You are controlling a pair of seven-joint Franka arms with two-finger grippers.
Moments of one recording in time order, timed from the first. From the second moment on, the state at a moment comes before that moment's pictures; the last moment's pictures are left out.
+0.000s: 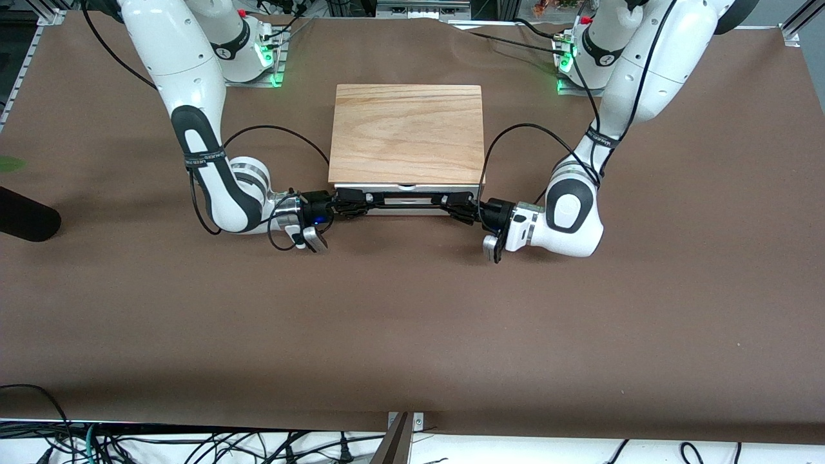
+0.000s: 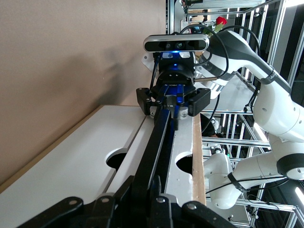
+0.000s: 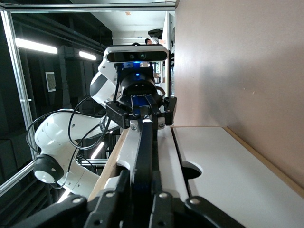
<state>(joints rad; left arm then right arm) -0.18 0.73 -0.21 -1.76 -1.38 1.83 0.85 0.37 0.70 -0.05 -1.92 1.76 1.65 -1.06</state>
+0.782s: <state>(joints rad) -0.18 0.73 -0.20 -1.75 -1.38 1.84 0.85 0.37 0.73 -0.05 -1.88 1.76 1.64 -1.07</state>
